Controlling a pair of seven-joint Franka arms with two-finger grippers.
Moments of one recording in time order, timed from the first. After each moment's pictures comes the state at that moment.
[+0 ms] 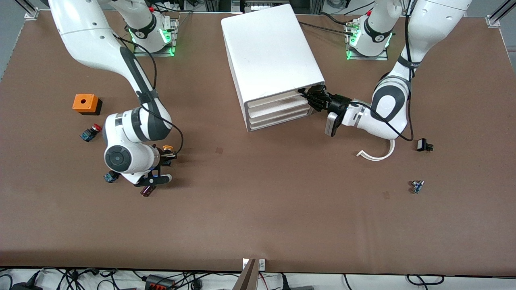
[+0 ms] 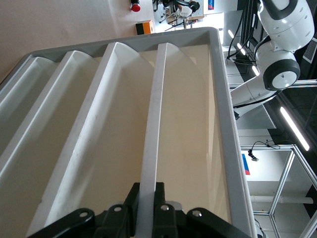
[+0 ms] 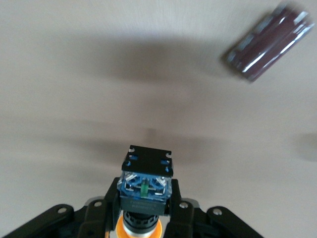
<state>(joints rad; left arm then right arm) -0.04 0.40 -0.20 -2.12 -1.21 1.61 1.01 0.25 0.67 0.00 -1.53 0.04 1.97 0.08</state>
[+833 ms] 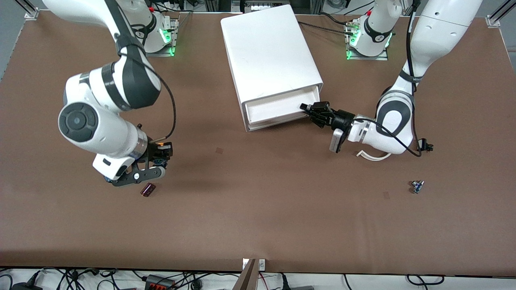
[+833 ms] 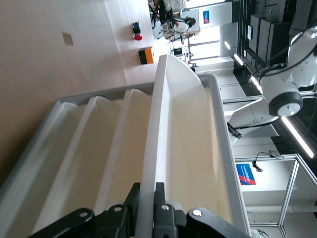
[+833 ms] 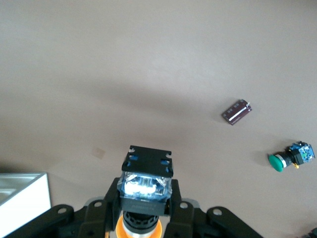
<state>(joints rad) -0.01 0.54 -0.19 -1.93 -1.20 1.61 1.01 0.33 0.55 0.00 -1.21 0.04 1.72 0.08</state>
